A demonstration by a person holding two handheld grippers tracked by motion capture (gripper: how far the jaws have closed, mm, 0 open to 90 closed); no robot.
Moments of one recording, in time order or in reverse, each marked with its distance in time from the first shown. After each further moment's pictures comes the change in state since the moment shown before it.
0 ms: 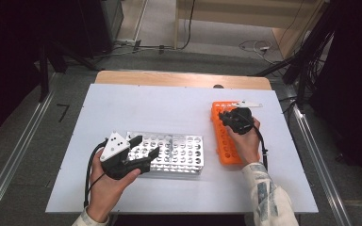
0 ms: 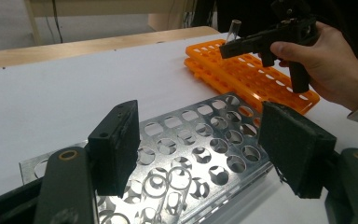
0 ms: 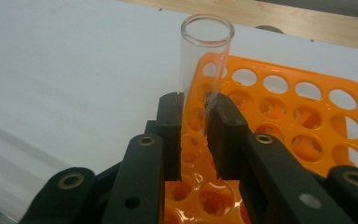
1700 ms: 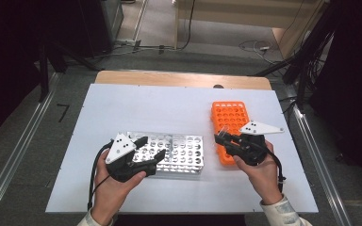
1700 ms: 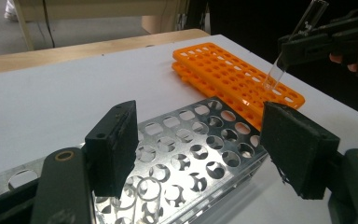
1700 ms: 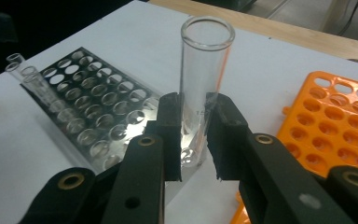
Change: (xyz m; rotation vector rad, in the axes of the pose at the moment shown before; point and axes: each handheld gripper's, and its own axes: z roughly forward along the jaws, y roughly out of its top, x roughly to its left) left arm -0.017 0.007 0.000 -0.011 -0.025 0.014; right arm 0.057 -0.019 -0.123 -0.079 0.288 -0.126
